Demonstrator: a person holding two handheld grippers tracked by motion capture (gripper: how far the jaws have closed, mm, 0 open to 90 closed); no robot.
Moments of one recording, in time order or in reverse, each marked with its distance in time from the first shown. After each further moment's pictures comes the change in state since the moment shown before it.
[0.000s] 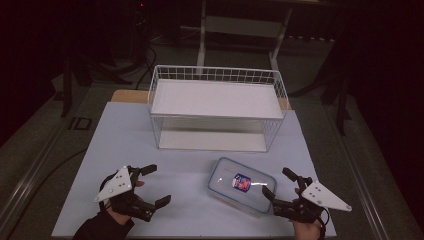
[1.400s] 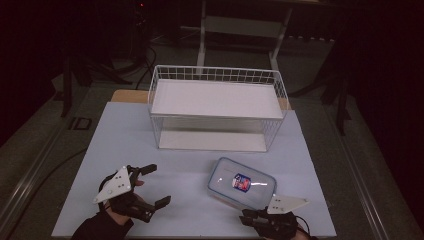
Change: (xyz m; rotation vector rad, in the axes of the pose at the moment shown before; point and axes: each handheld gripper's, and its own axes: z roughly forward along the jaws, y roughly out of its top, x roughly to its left) left arm -0.002 0.003 -0.002 -0.005 -0.008 0.023; right arm 0.045 -0.030 0.022 0.467 0.428 0.019
